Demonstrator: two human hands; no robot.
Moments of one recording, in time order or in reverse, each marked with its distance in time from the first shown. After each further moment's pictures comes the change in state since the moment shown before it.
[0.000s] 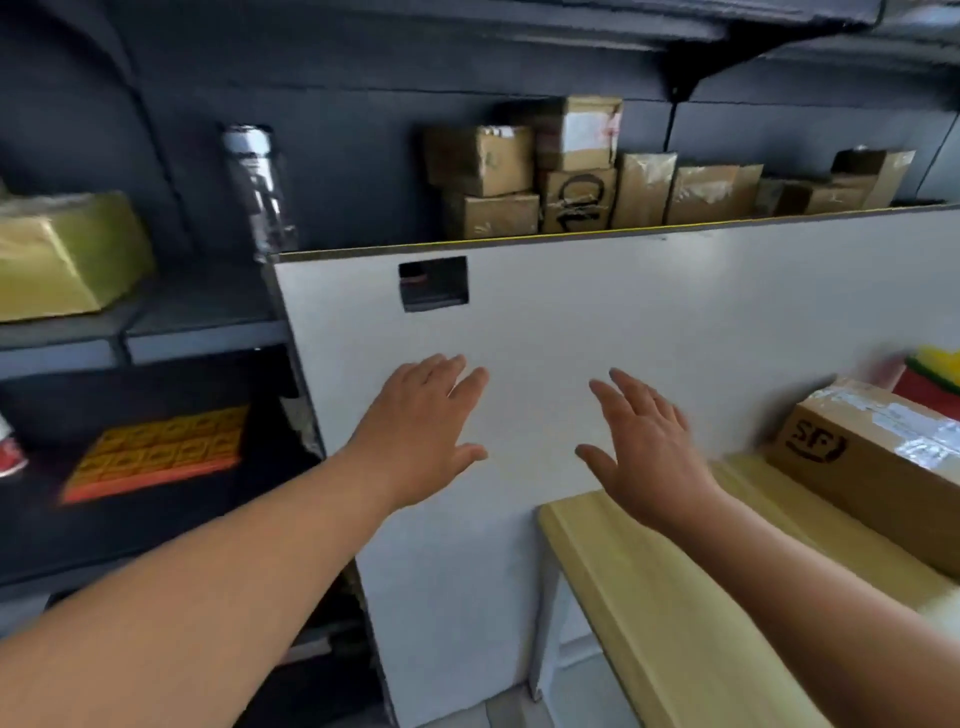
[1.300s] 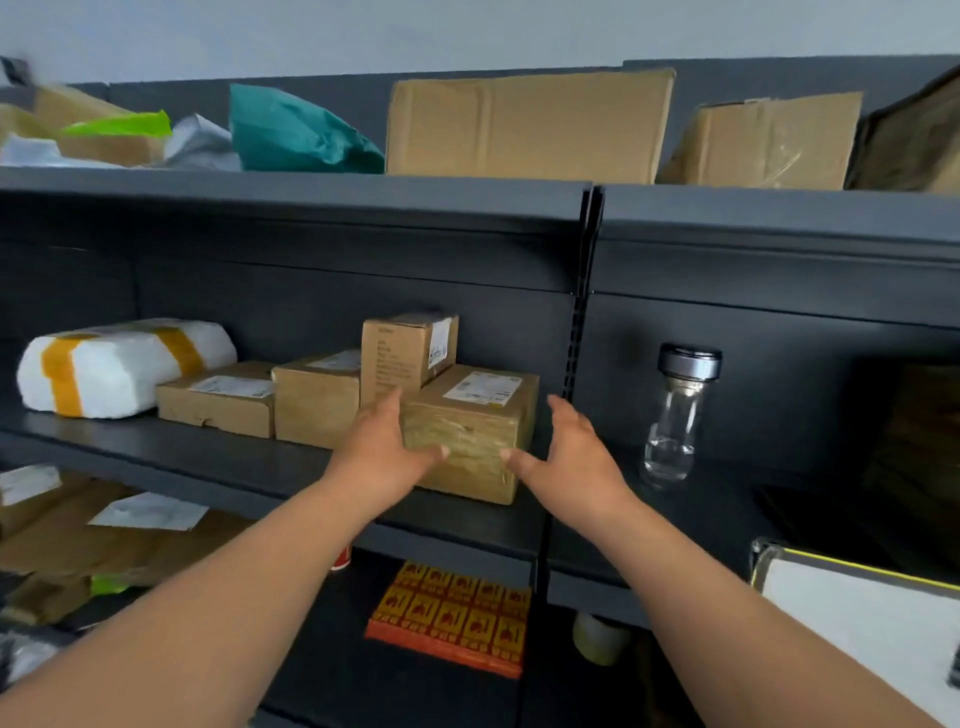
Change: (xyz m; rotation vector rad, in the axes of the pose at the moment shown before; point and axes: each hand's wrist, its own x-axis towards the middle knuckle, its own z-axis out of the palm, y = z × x) left_hand -0.099 -0.412 -0.075 -0.600 0.461 -0.994; right_hand 0.233 -0.458 -0.006 0.663 -0.173 -0.433
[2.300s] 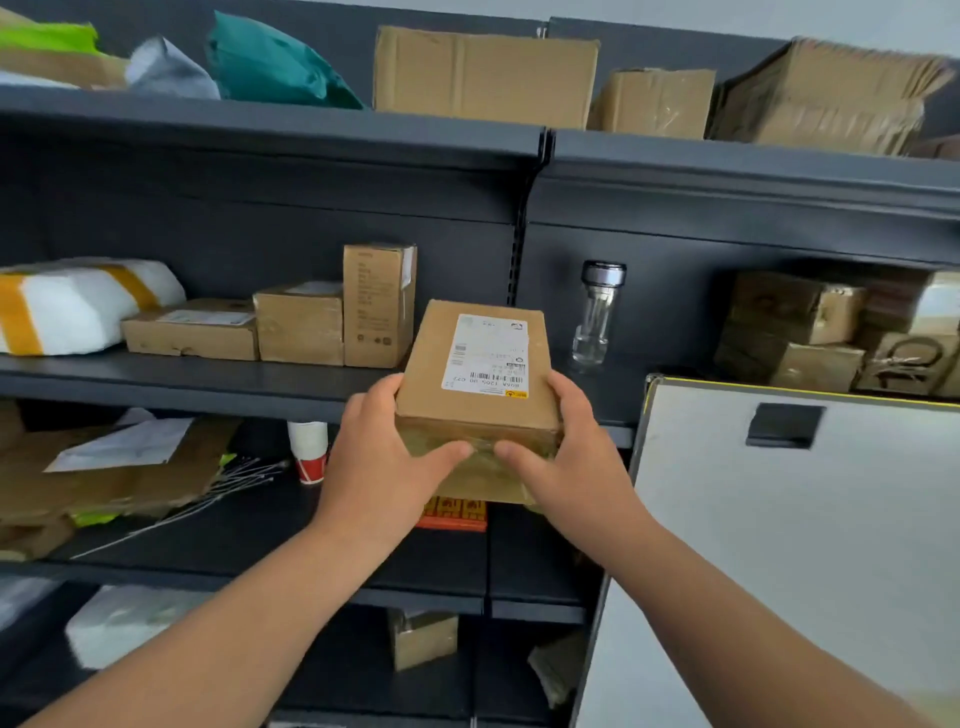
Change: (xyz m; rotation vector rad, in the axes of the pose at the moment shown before) left_hand -0.194 -0.010 -0.042 -0.226 0.036 0.225; right_hand -0.211 -0.048 0.019 0.171 0.221 0.017
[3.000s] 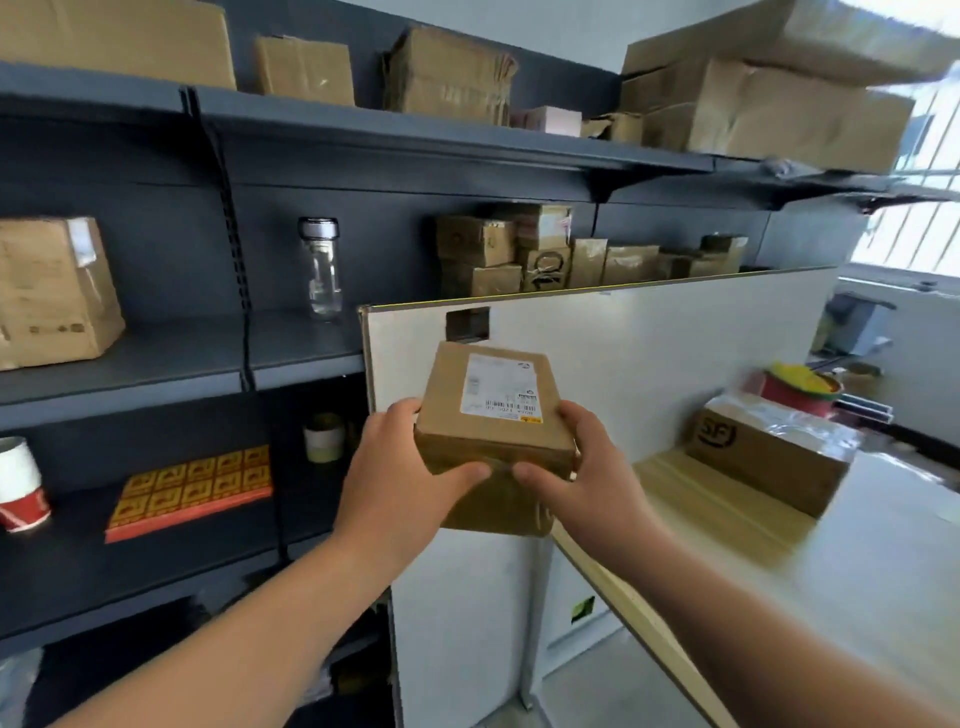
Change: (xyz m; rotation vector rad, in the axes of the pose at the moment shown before) left_hand -0.161 0.128 0.099 -0.231 -0.494 0.242; right_hand -0.225 0.043 -0.170 -0.108 0.393 0.397
